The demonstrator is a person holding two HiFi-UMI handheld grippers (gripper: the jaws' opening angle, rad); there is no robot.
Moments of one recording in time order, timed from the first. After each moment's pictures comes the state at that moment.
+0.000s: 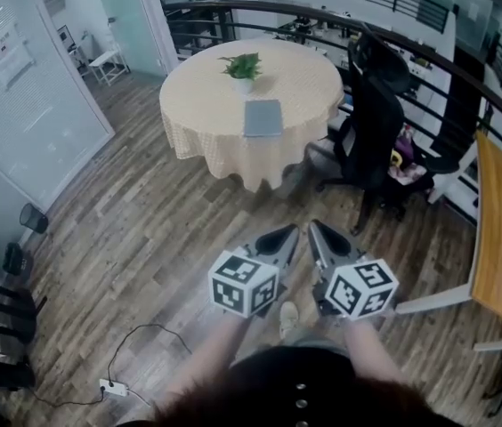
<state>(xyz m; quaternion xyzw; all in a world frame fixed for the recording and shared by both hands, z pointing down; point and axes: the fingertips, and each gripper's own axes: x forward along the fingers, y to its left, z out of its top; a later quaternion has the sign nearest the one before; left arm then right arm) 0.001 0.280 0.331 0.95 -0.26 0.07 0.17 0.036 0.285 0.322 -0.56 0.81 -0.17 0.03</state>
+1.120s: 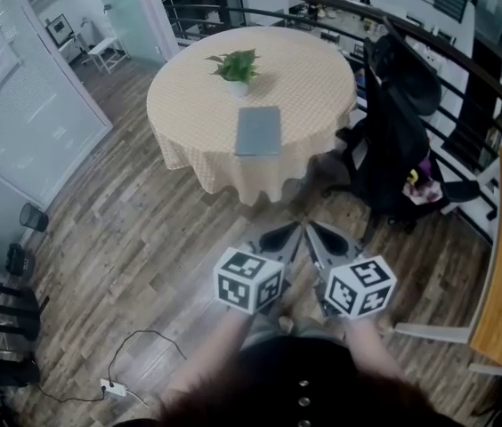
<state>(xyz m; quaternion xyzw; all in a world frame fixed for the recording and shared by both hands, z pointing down) 0.085 0.122 0.370 0.93 -0.28 0.11 0.20 0.104 0.129 0.362 -0.53 0.82 -0.20 -0.02</state>
